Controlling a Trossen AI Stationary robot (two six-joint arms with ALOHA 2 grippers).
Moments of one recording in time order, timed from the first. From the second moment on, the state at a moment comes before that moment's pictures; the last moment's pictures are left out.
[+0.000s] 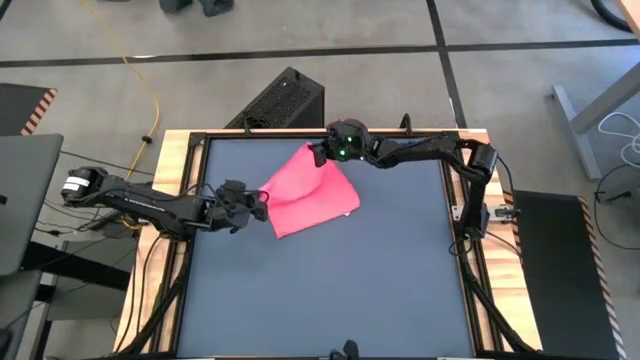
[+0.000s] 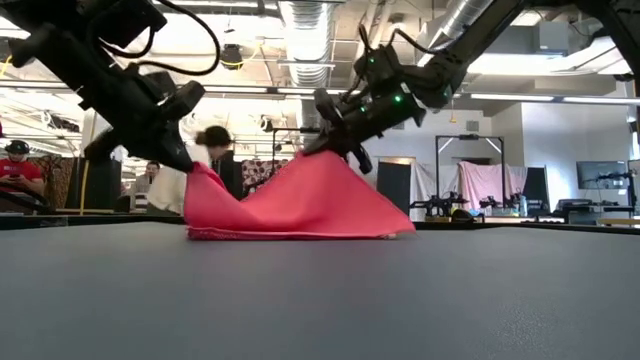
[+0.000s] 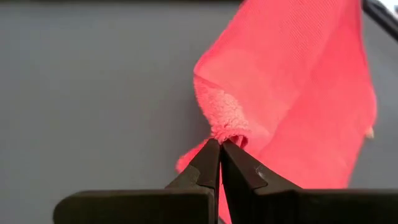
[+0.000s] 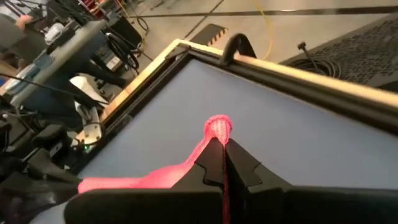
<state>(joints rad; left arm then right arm) -0.10 1.05 0.43 -0.20 -0.81 -1.06 -0.46 1.86 1.17 0.37 -0.09 0.55</state>
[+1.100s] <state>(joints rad) -0.04 0.93 0.43 -0.37 -0.89 -1.08 -0.51 1.86 1.28 0.24 -0.15 0.22</state>
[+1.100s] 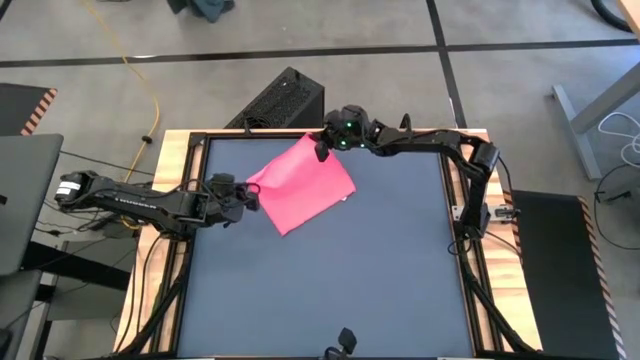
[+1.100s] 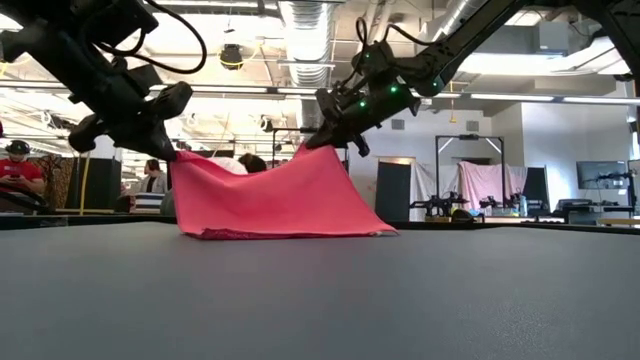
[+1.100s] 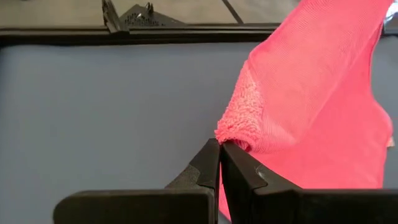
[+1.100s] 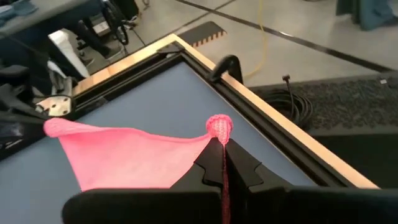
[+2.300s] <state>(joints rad) -0.02 0.39 0.03 0.16 -0.74 -1.20 -0.67 1.86 1.28 0.38 -0.75 0.45</state>
